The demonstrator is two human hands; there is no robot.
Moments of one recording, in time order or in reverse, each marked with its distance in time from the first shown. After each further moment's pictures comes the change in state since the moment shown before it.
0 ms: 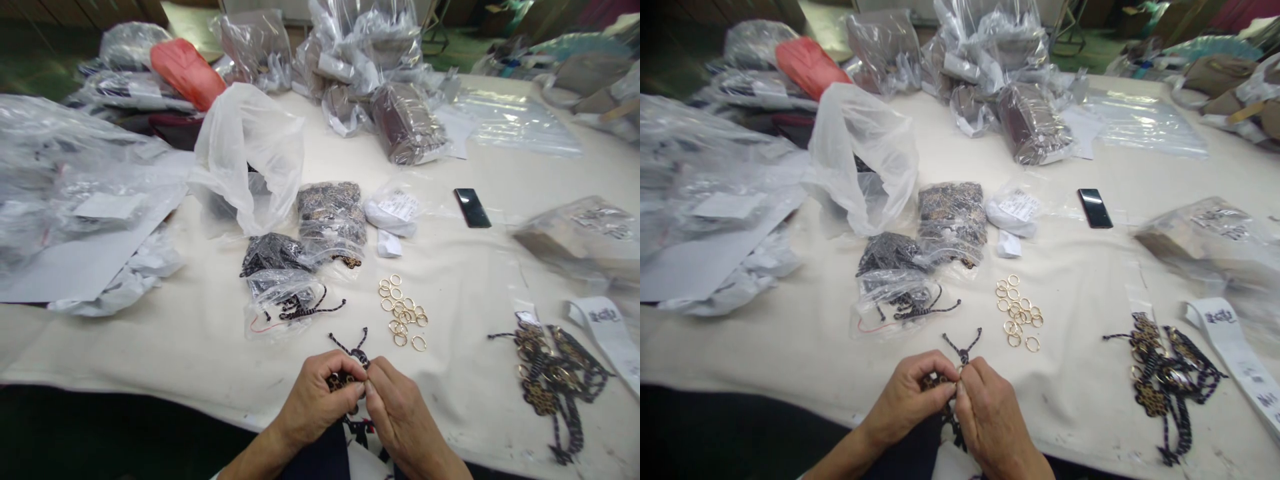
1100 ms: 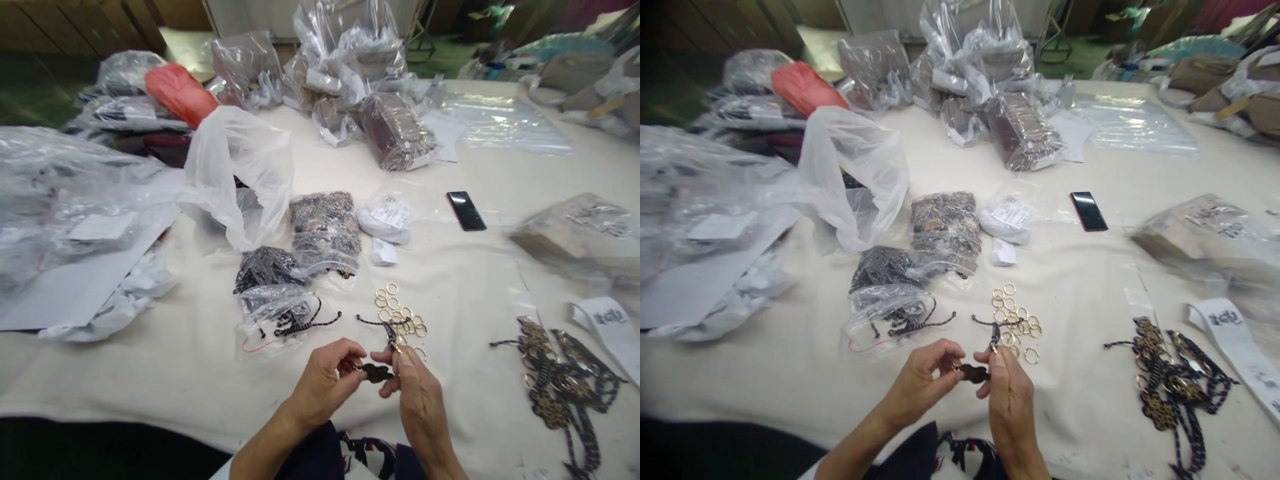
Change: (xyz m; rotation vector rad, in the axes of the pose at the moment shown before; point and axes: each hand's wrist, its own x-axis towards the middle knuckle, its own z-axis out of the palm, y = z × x) left_hand 0.043 -0.002 0.004 0.190 -0.011 0.153; right_hand 0.014 0.023 -0.009 0.501 0.528 0.471
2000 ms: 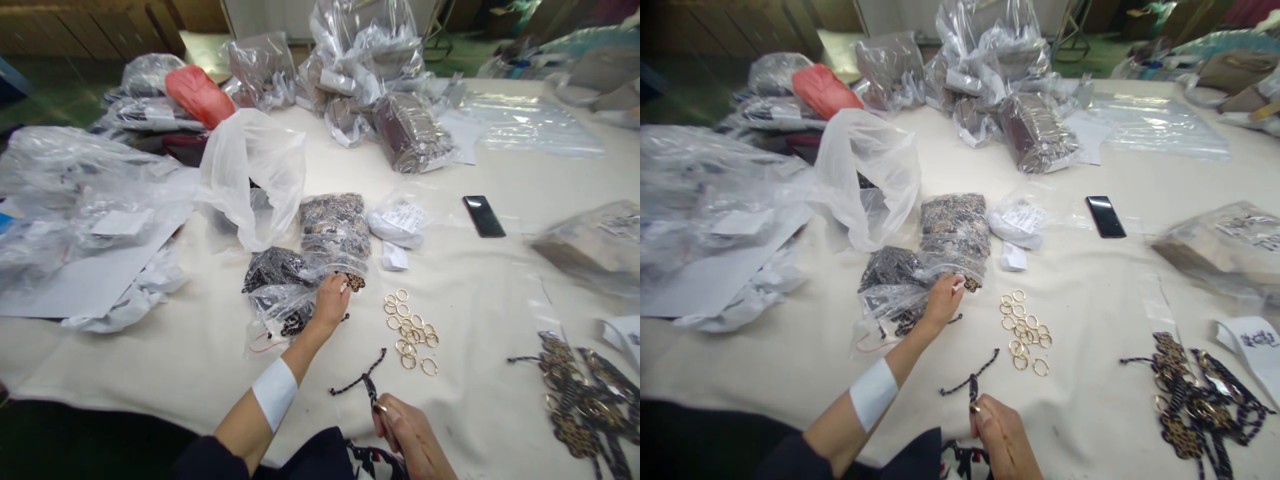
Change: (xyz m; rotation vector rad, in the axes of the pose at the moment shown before) left_hand 0.119 -0.054 -0.023 0.415 0.359 -0.007; right_hand -0.018 0.026 -0.009 -0.087 -0.580 -0.060
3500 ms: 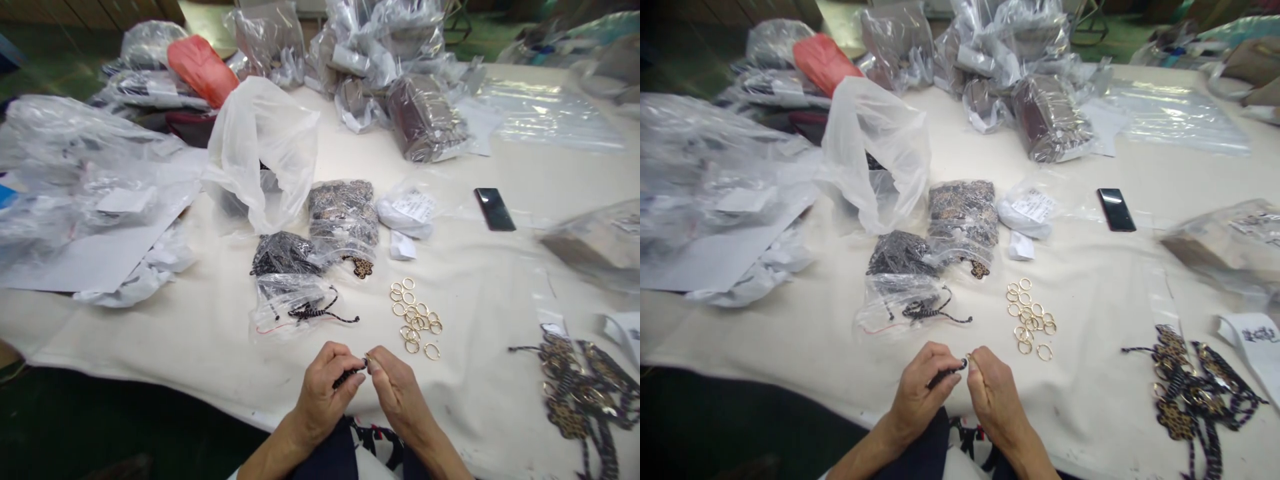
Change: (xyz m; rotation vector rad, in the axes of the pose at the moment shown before) left_hand -0.160 0.016 -0.038 -0.319 -0.019 0.244; right_hand 0.035 -0.005 0.017 -0.320 0.111 -0.186
